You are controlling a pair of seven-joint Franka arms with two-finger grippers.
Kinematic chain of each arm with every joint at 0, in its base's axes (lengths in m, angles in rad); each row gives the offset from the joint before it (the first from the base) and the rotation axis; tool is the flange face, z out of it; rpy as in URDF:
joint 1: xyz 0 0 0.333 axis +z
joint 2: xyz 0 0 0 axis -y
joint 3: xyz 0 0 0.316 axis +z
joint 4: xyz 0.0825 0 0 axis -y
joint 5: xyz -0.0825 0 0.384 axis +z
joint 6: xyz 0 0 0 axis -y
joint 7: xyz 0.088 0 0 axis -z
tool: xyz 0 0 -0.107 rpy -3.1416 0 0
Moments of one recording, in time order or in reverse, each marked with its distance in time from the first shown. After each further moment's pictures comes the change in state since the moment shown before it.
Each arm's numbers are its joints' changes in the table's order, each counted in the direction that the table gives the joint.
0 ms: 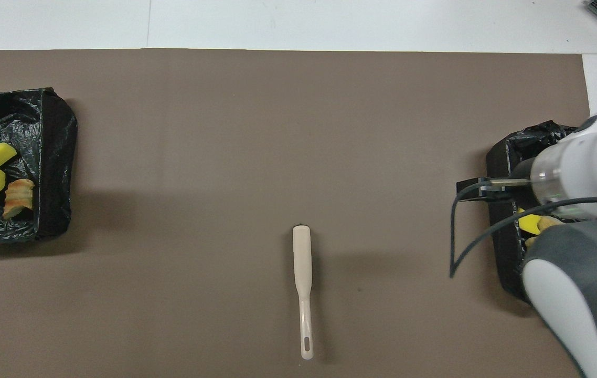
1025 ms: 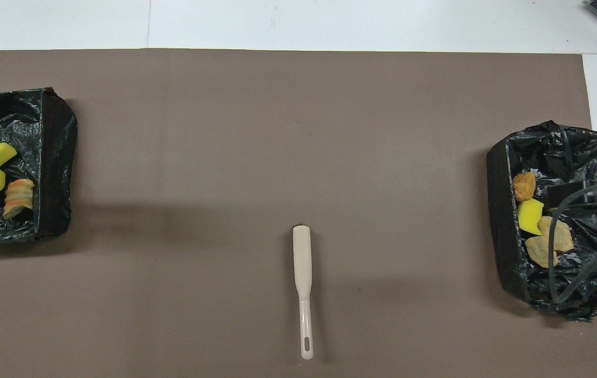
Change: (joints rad) left arm -0.161 0.115 -0.002 -0.064 0.172 -0.144 -0.112; right arm -0.101 0.010 -0.001 0.176 -0.028 -0.221 -0.094
